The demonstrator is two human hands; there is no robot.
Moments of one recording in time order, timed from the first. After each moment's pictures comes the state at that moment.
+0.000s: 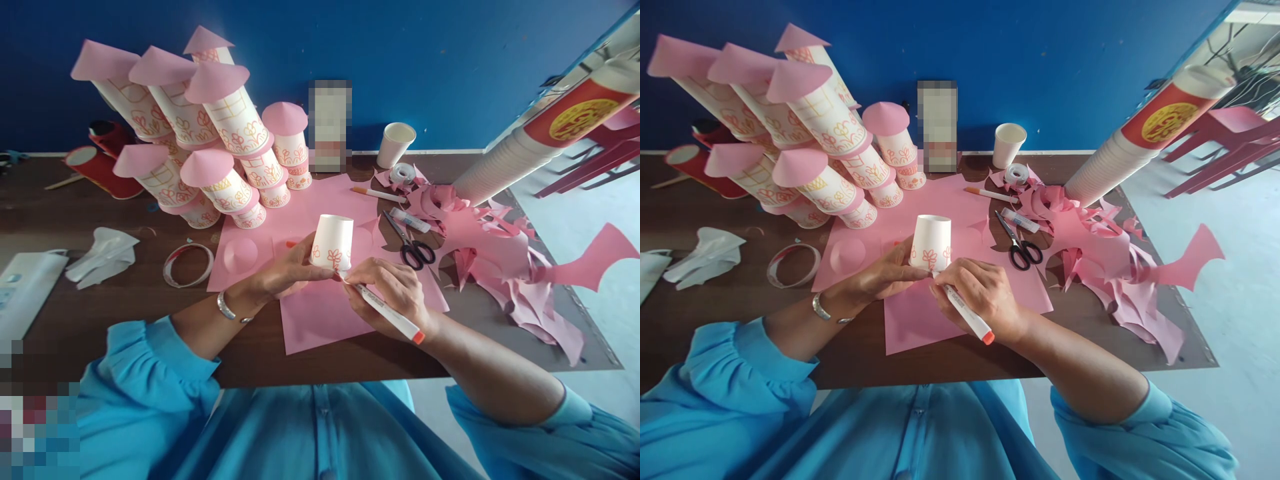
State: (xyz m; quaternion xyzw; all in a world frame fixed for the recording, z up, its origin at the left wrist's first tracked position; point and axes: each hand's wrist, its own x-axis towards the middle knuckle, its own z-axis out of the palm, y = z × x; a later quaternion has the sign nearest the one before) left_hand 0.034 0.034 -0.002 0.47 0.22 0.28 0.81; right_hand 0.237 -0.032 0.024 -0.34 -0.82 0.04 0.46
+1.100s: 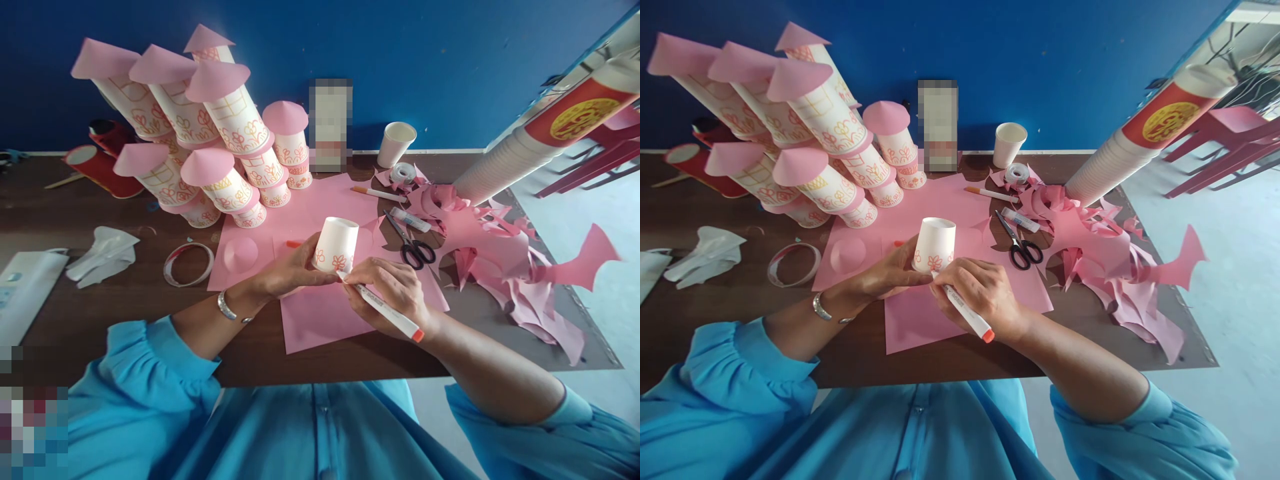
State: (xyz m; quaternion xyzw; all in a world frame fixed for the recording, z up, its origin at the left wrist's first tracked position) left_hand 0.033 0.033 -0.009 0.50 0.26 0.27 0.78; right_hand 0.237 -0.031 0.027 -0.34 -0.83 0.04 0.45
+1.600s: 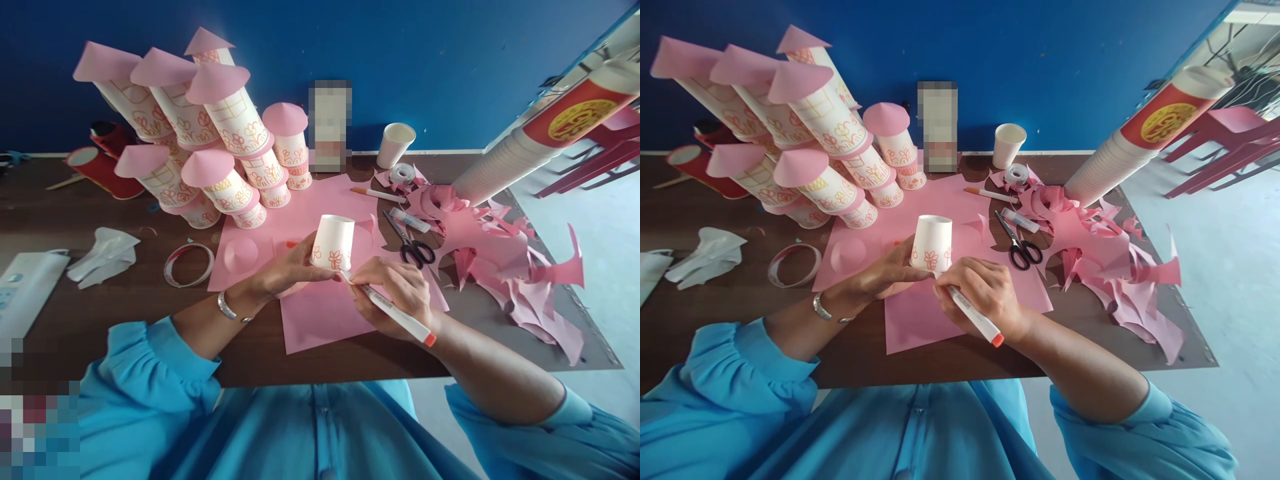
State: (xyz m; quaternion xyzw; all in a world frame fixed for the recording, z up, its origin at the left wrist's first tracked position) left_hand 0.034 0.033 0.005 0.49 0.23 0.28 0.79; right_hand 0.239 -0.031 0.030 -0.33 -0.81 0.03 0.47
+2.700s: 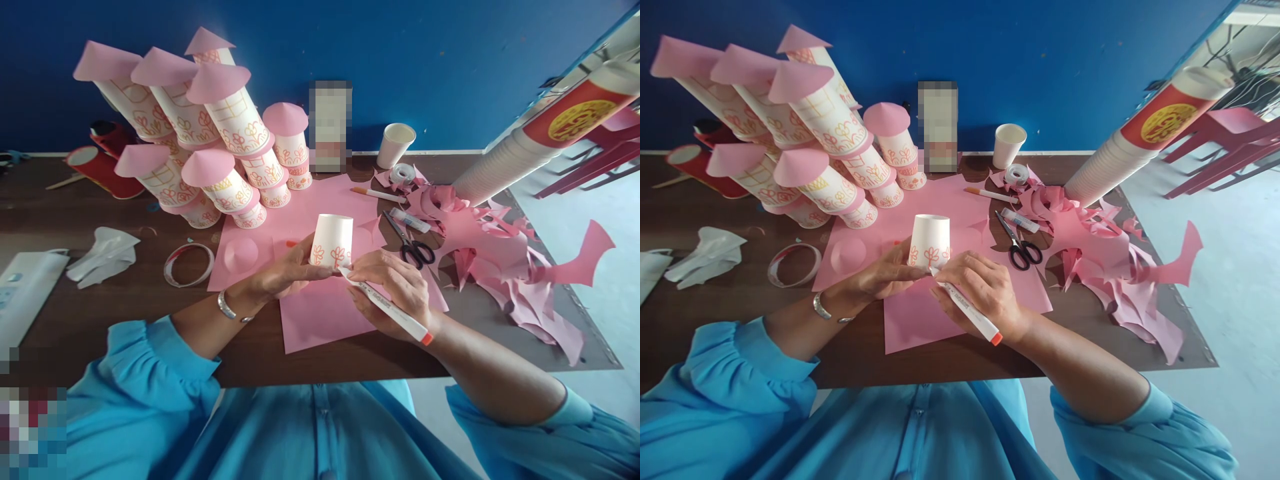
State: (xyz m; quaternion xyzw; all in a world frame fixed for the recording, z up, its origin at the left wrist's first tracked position) left_hand 0.031 0.033 -0.003 0.50 0.17 0.29 0.80; right_hand 0.239 -0.028 0.028 -0.30 -0.81 0.04 0.49
